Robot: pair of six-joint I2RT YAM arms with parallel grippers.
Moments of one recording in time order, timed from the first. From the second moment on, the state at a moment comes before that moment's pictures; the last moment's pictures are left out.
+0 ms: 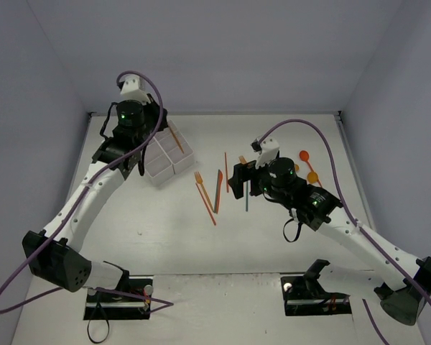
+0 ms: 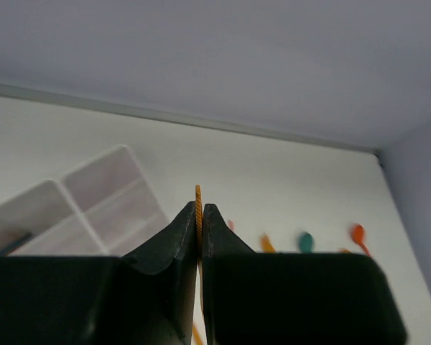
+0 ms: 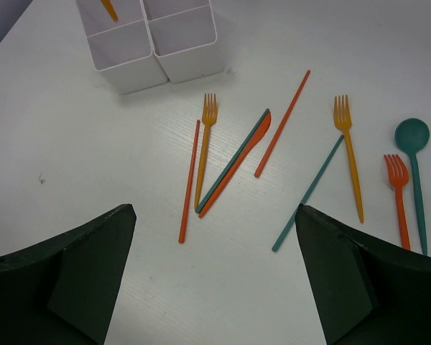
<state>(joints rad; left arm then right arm) -0.39 1.37 1.41 -0.21 -0.14 -0.46 0.77 1.04 0.98 -0.35 0.15 0.26</state>
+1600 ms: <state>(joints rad) -0.12 1.51 1.06 0.19 -0.37 -0.24 0.77 1.41 0.90 -0.34 0.15 0.43</state>
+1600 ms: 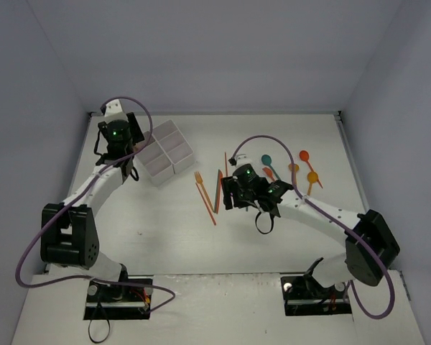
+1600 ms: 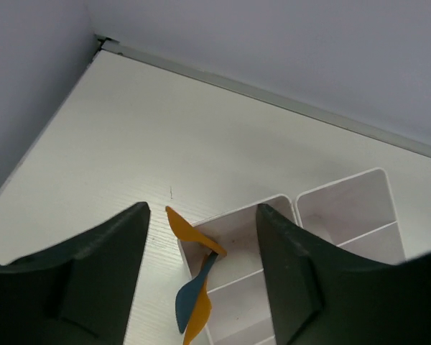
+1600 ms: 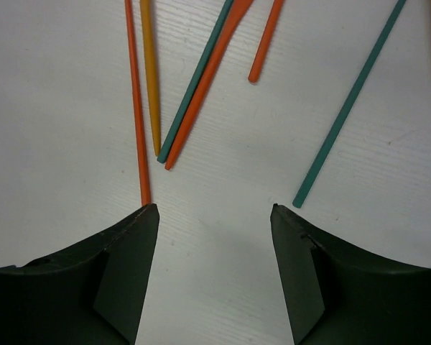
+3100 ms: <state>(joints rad) -0.12 0.98 1.20 -0.63 -0.15 -0.26 0.79 1.77 1.04 -0.30 0.24 0.63</state>
